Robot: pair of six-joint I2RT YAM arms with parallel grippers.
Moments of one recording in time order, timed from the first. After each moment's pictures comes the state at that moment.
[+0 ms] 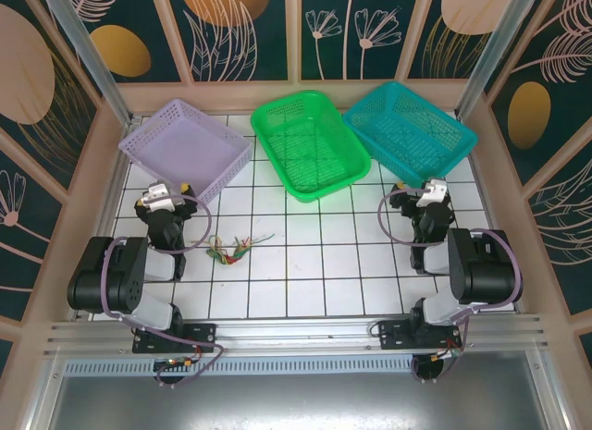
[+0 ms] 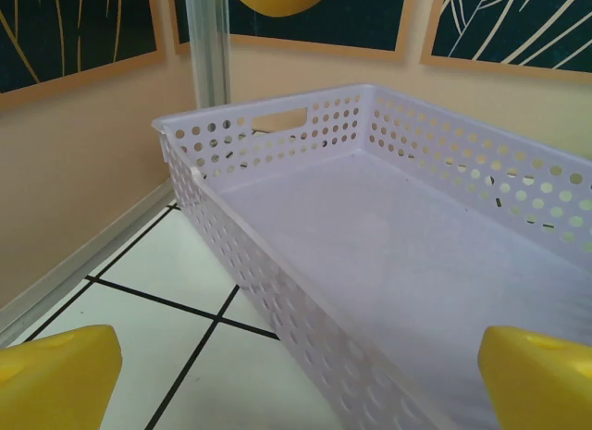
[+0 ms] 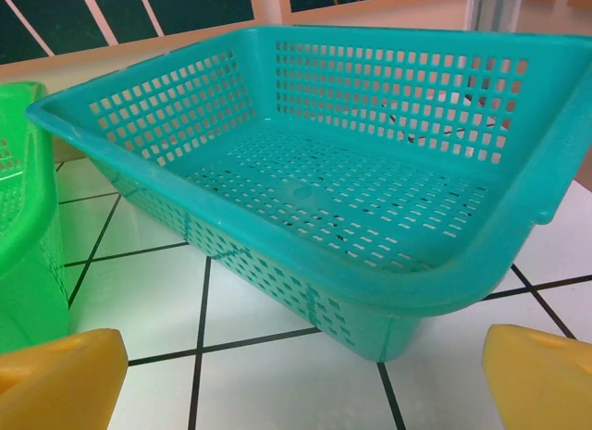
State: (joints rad) left arm -0.03 1.53 0.20 1.20 -0.32 -0.12; right arm -0.04 1.53 0.23 1.14 0.02 0.13
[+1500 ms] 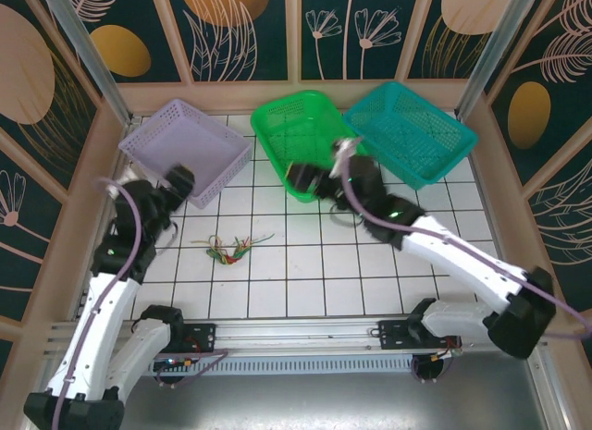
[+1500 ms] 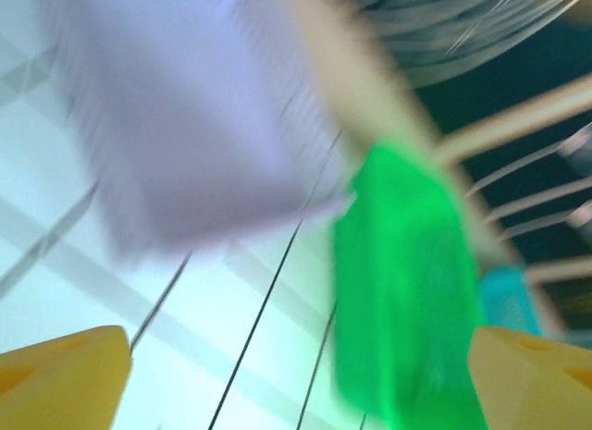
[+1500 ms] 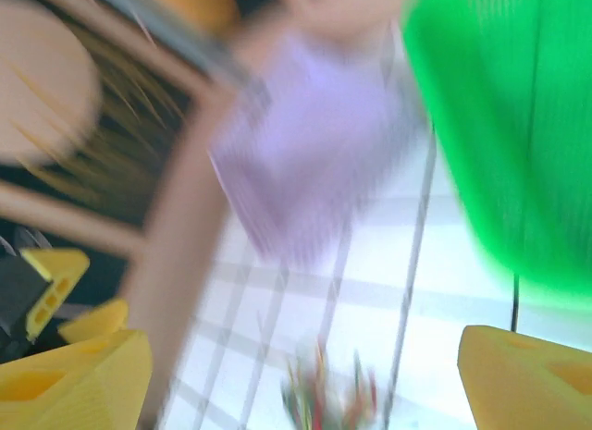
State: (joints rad) left arm -0.19 0.71 0.74 -0.58 -0.06 -1.02; right arm 0.88 1.25 1.00 -0.20 0.01 0.89
